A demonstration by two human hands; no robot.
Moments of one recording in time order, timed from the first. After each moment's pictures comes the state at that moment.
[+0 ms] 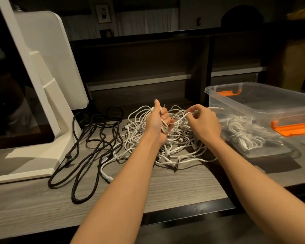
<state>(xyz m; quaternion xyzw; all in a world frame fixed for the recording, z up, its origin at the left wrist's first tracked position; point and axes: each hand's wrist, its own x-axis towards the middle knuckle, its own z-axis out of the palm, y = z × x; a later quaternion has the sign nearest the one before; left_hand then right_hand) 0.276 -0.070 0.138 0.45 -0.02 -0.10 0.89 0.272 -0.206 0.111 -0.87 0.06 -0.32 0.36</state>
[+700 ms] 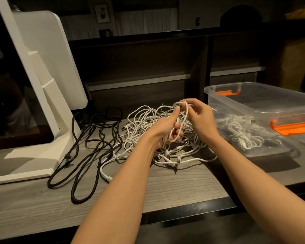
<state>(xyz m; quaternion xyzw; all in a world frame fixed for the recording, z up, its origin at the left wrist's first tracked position) 0.263 -0.069 0.143 0.76 -0.09 -0.19 0.61 0.278 -0.205 0.113 -0.75 -0.11 -0.33 0.57</state>
